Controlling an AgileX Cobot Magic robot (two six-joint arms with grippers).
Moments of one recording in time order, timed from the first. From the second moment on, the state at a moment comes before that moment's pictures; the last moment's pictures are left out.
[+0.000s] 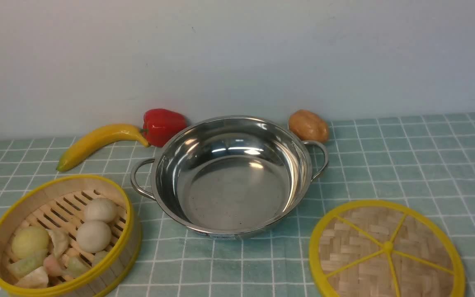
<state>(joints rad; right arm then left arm) 0.07 0.00 0.01 -0.05 0.26 0.20 0.07 0.02 0.01 0.06 0.34 0.25</state>
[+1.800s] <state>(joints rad) 0.07 0.00 -0.06 0.58 -0.43 0.62 0.00 0.02 -0.10 -0.63 -0.29 -0.34</state>
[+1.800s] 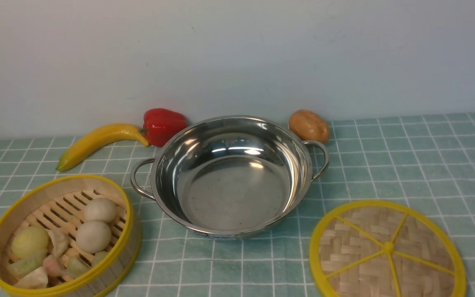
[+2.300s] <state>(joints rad) 0.07 0.47 -0.99 0.03 0.16 0.23 0.00 0.37 -0.99 -0.20 0.32 0.29</state>
